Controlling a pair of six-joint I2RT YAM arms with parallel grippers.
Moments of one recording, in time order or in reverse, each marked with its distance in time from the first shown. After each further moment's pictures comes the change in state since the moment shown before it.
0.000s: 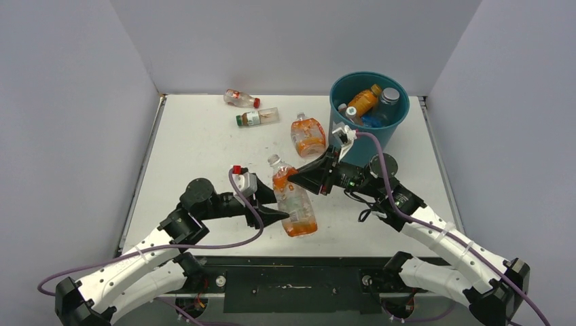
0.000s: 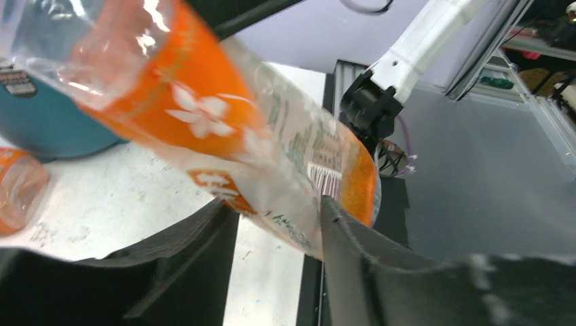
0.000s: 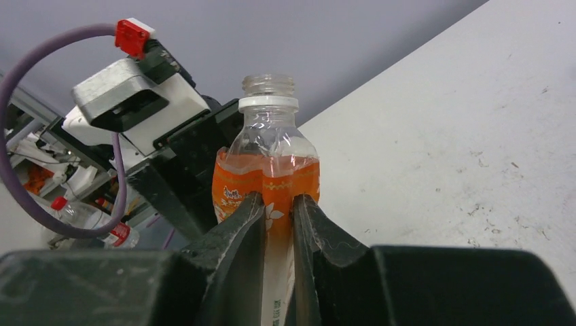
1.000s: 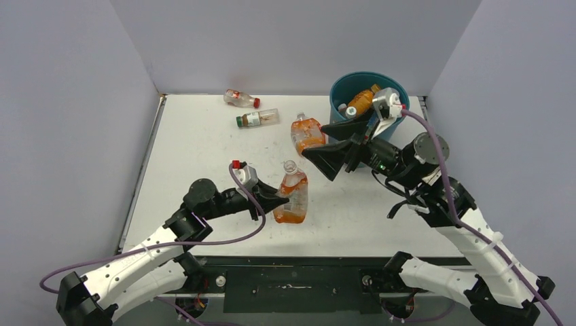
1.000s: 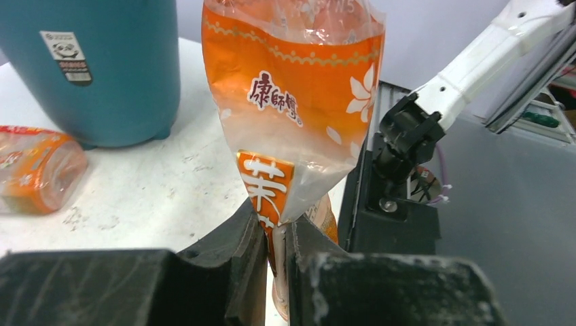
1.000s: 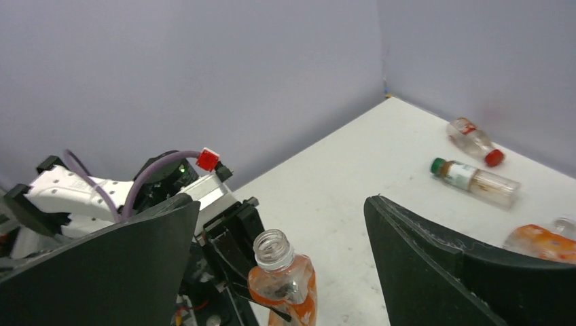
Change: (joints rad) left arm 0.000 0.025 -0.057 0.158 -0.108 -0.074; right arm 0.010 -0.034 0.387 -0.335 0.236 -0.185
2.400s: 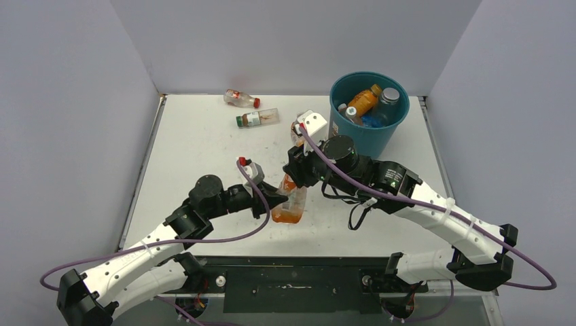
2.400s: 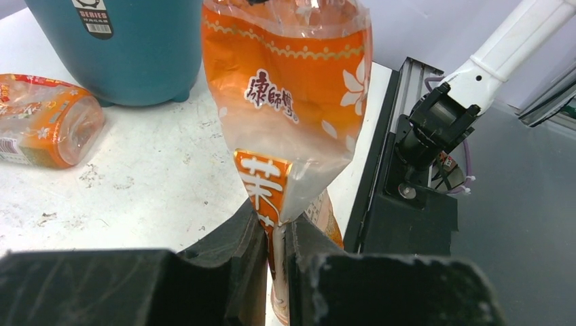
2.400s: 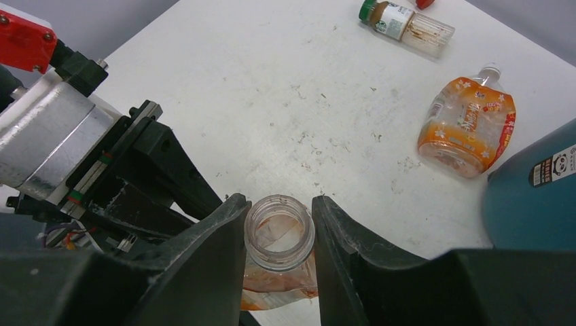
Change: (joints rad) left arm -0.014 0.026 0.057 -0.171 -0.105 0.050; right arm 0.315 0.314 0.259 -0.502 0.530 -0.192
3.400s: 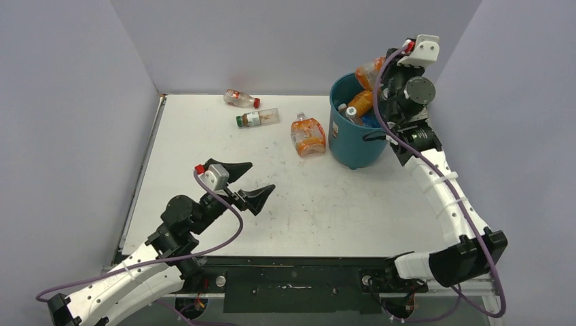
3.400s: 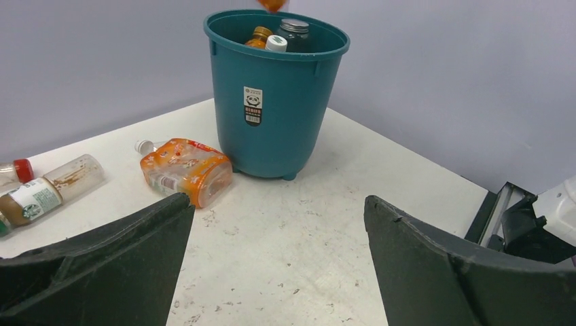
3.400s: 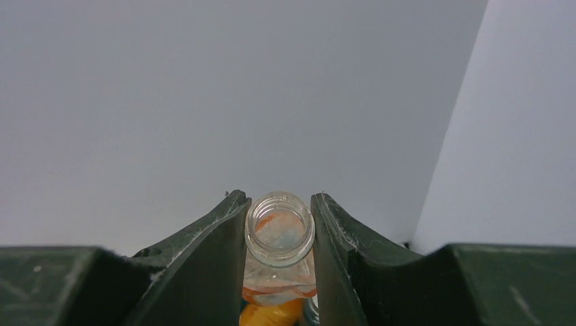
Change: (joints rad) left arm -0.030 -0.246 -0.086 0.101 -0.420 0.023; right arm -0.729 0.068 -0.030 0.861 0.231 -0.288
